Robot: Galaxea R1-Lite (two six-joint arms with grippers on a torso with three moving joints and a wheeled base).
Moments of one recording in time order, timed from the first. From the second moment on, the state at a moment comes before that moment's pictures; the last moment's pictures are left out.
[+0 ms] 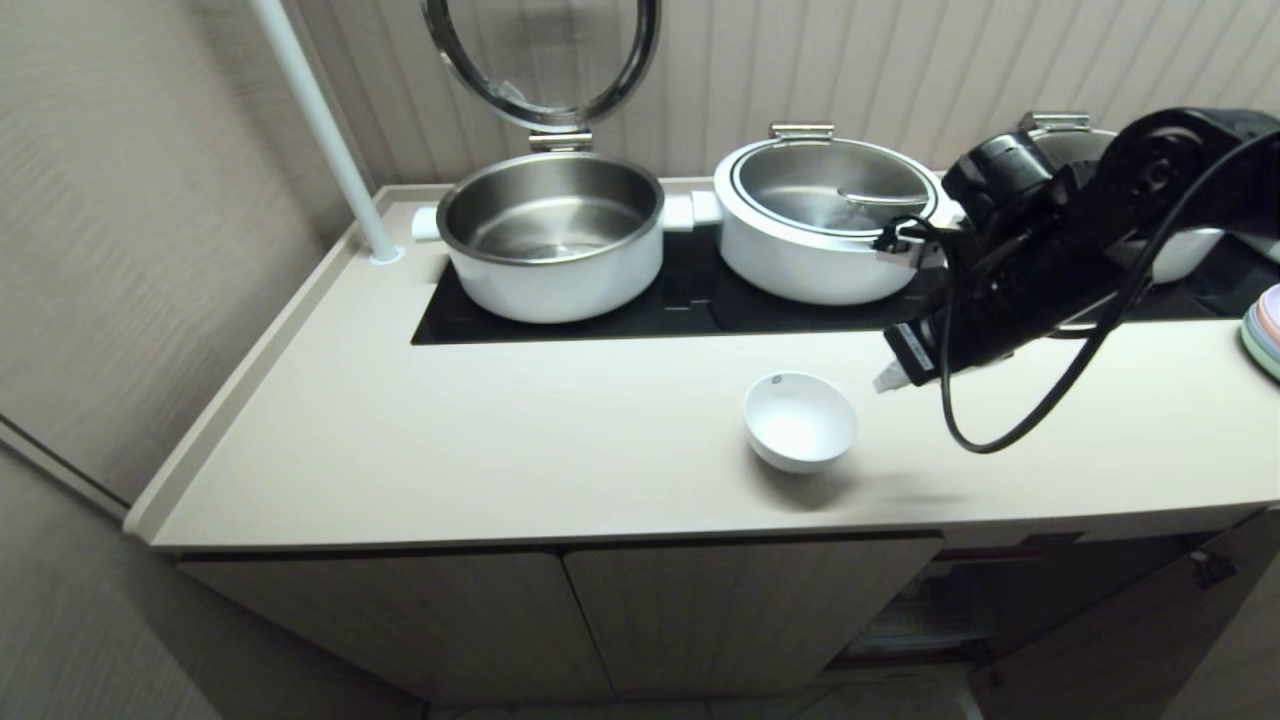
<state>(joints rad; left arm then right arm) 0.00 0.00 0.00 0.00 0.00 -0.02 0.29 2.00 -1.96 0.89 0.15 -0.13</state>
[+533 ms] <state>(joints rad) 0.00 0.00 0.00 0.00 0.00 -0.02 0.33 2.03 -1.97 0.88 0.10 -0.13</state>
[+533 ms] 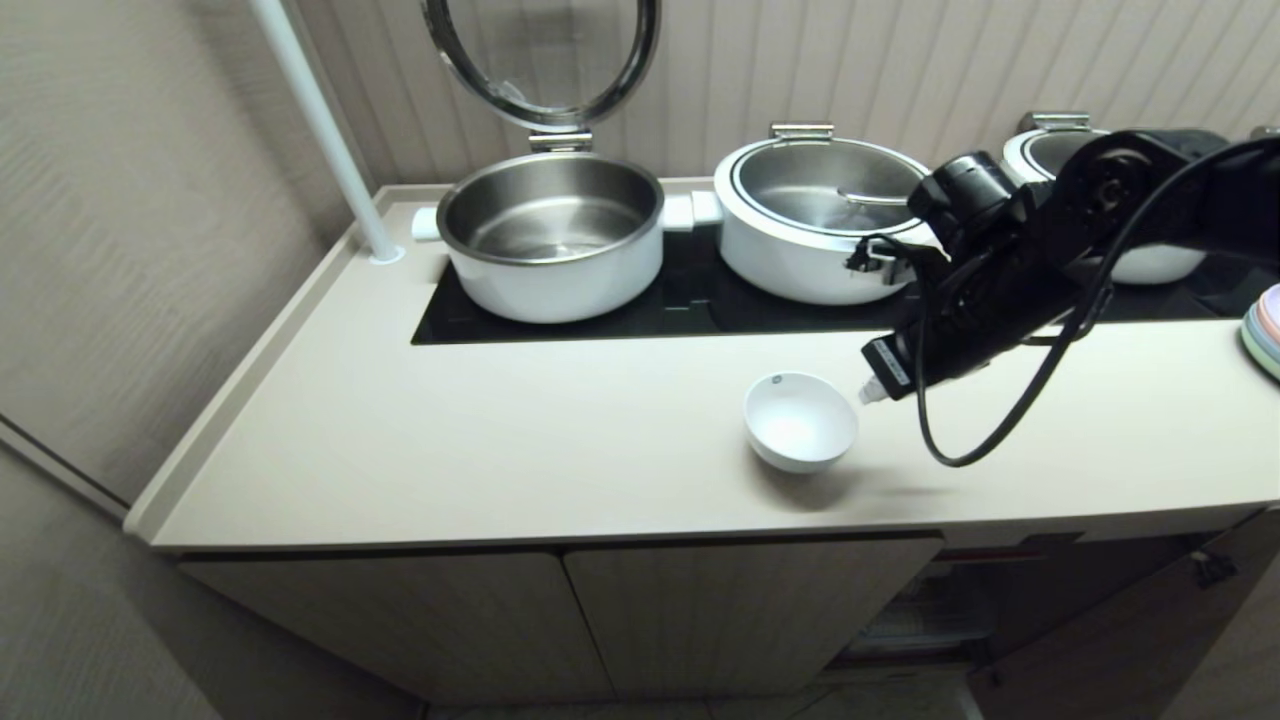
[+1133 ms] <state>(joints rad) 0.00 0.00 0.00 0.00 0.00 -0.02 0.33 2.05 -1.97 0.85 0.10 -0.13</state>
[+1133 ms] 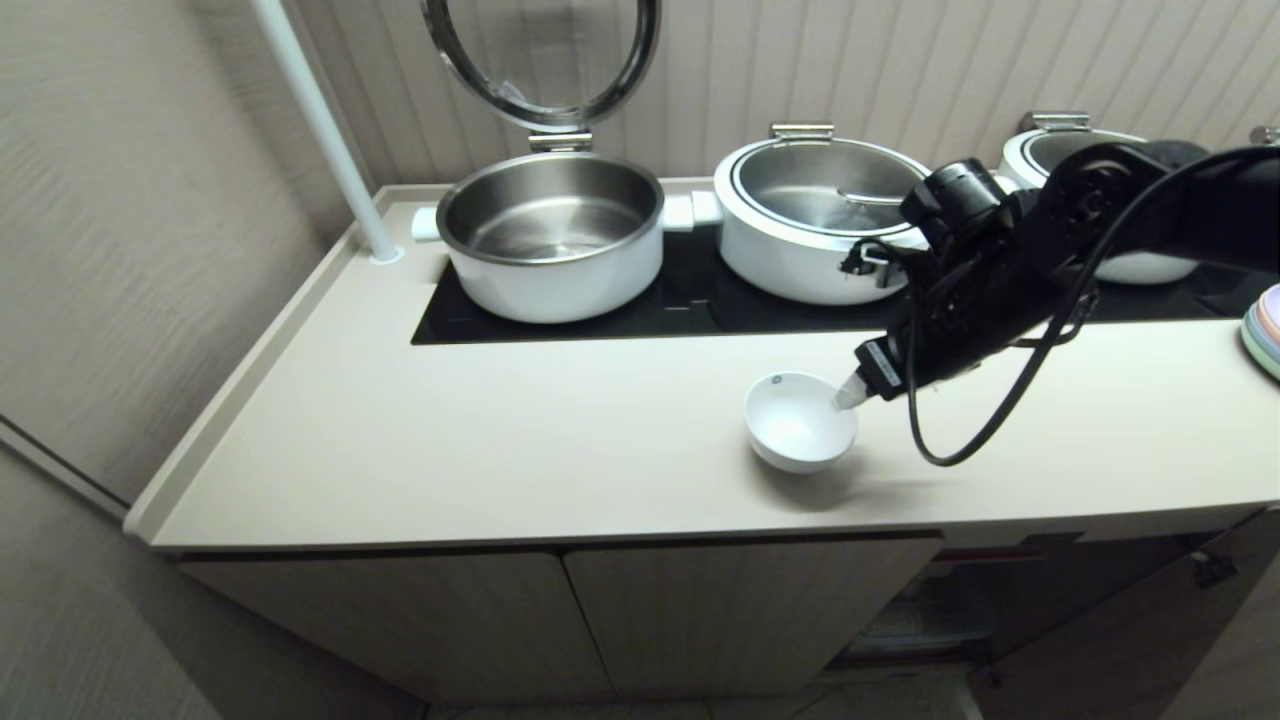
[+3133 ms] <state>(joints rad) 0.00 0.00 0.00 0.00 -0.01 -0.02 0.36 2.19 -1.97 0.78 -0.02 0.09</state>
